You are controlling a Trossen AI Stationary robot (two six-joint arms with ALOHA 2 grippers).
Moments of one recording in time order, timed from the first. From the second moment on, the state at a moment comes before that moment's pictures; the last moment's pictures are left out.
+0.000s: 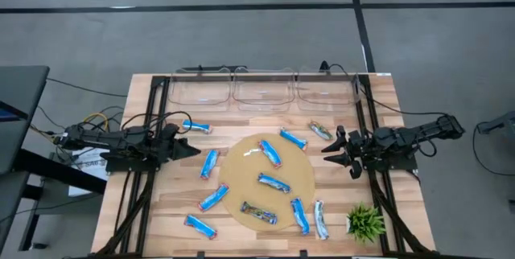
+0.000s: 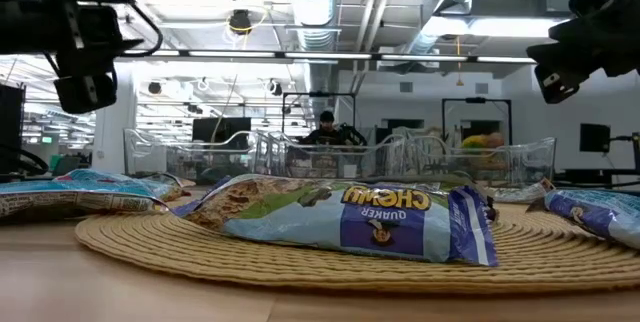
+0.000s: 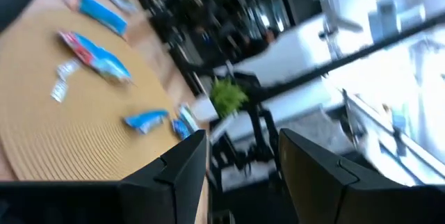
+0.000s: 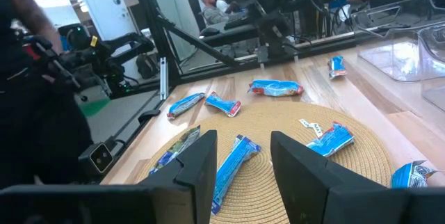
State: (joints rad) left arm -0.15 0.01 0.01 0.05 -0.04 -1.13; right arm 0.27 0.08 0.03 -0.02 0.08 0.24
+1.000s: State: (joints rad) left arm -0.09 0.90 0.68 -0.64 -0.33 -1.03; right arm 0.27 0.08 0.02 0.36 0.15 0.83
